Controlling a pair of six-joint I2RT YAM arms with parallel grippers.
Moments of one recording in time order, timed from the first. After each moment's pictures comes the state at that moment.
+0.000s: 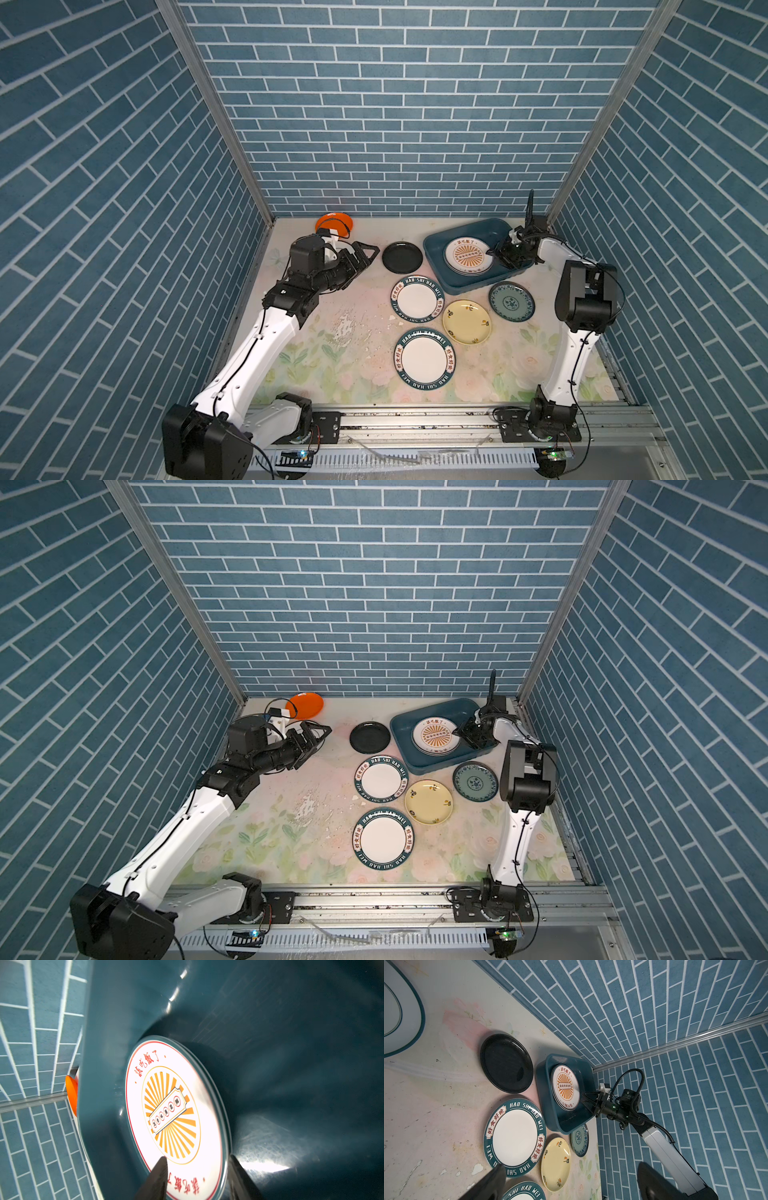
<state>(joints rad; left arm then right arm) -0.29 1.12 0.99 -0.28 0.45 -0.95 -0.04 2.11 1.60 -0.54 -0.54 0.51</state>
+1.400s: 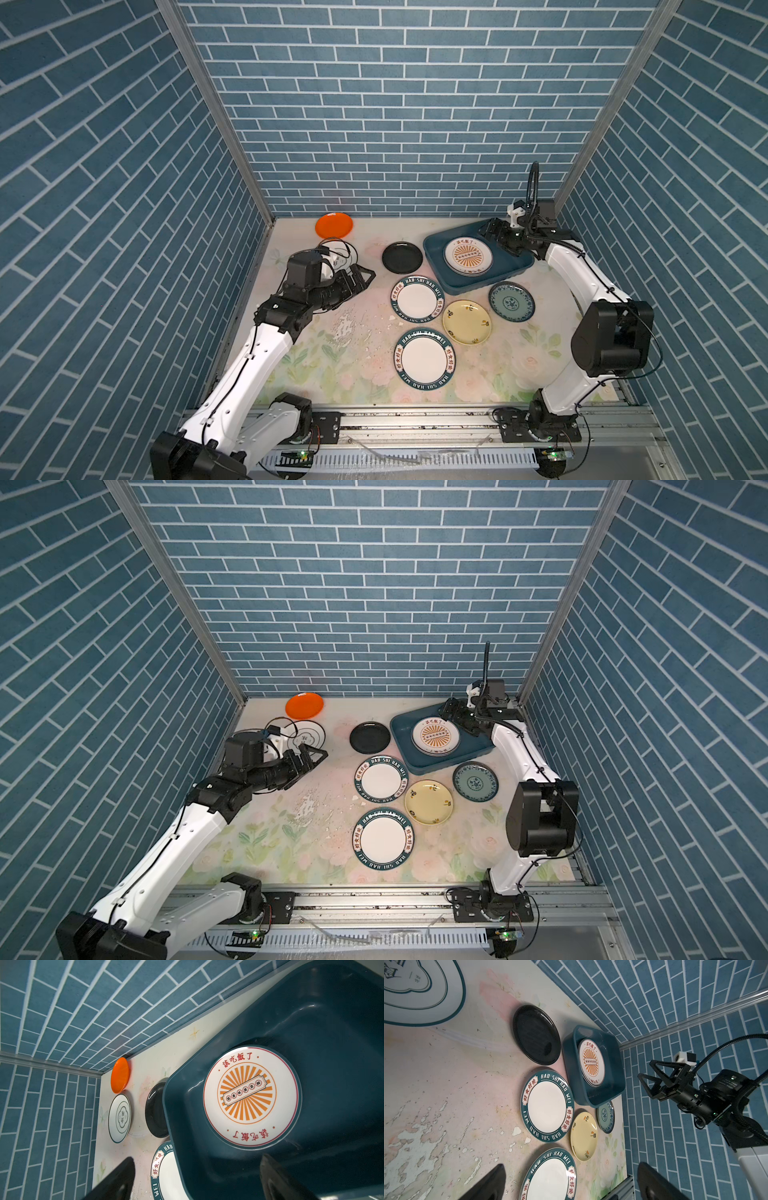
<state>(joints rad) -0.29 1.00 0.90 -0.50 0.45 -0.80 0.13 1.66 1.45 -0.54 -0.43 0.47</state>
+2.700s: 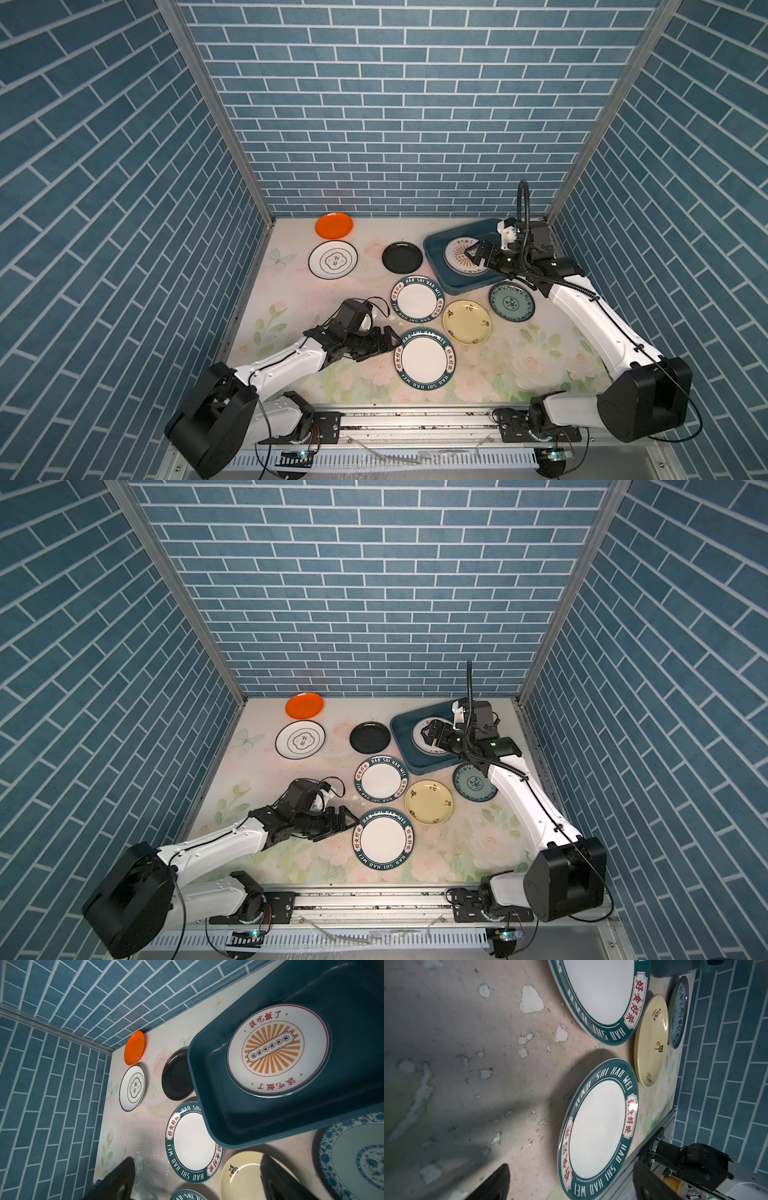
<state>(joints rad) -0.62 1.24 0.46 -0.12 0.47 -0.84 0.29 1.34 1.19 -0.54 -0.31 0.55</state>
